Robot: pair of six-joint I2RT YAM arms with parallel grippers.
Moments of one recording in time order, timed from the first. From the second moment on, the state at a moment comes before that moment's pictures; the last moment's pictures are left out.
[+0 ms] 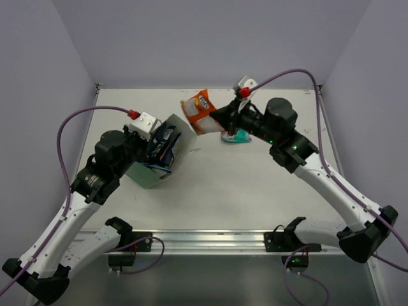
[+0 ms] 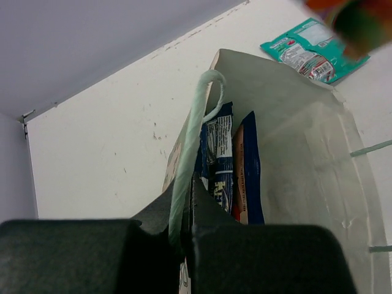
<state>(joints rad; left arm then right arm) -0.51 0.80 0.97 -0.44 -0.13 0.19 0.70 1.22 1.25 -0.08 -0.30 0.05</state>
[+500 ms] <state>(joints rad) -0.50 0.83 0.97 -0.43 -0.13 0.23 0.15 1.34 1.35 -0.04 -0.25 0.32</state>
